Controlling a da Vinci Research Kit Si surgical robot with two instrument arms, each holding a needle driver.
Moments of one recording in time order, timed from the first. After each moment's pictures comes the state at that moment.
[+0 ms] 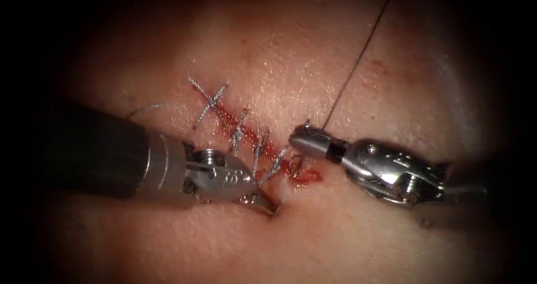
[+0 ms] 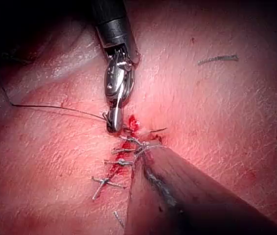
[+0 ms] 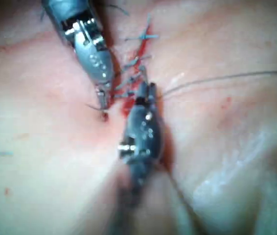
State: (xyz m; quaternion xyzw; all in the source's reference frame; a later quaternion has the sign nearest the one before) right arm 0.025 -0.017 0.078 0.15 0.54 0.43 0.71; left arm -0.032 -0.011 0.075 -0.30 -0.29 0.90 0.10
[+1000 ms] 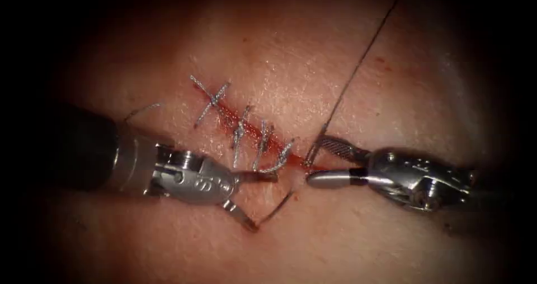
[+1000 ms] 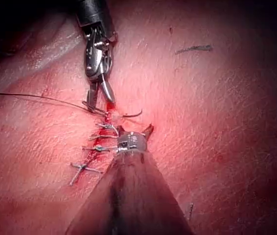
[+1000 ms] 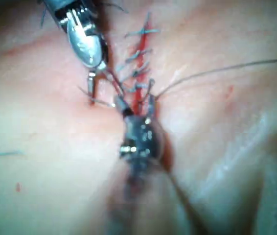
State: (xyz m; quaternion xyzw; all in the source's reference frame) right arm 0.021 -0.016 0.077 0.16 0.52 0.37 0.75; left arm -0.031 -0.012 0.072 -0.48 -0.15 0.86 -0.08
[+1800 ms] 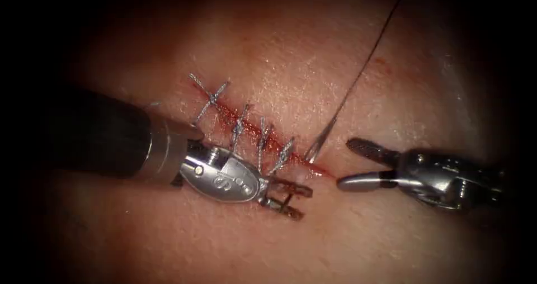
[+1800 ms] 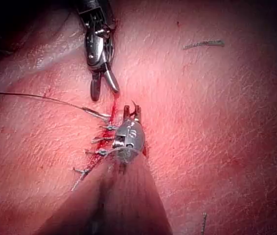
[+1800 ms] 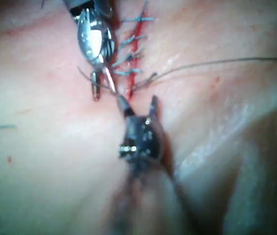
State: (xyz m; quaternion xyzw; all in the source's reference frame) right arm 0.019 -0.017 0.077 0.16 0.53 0.34 0.76; left arm -0.035 -0.011 0.072 -0.59 -0.12 0.80 -0.08
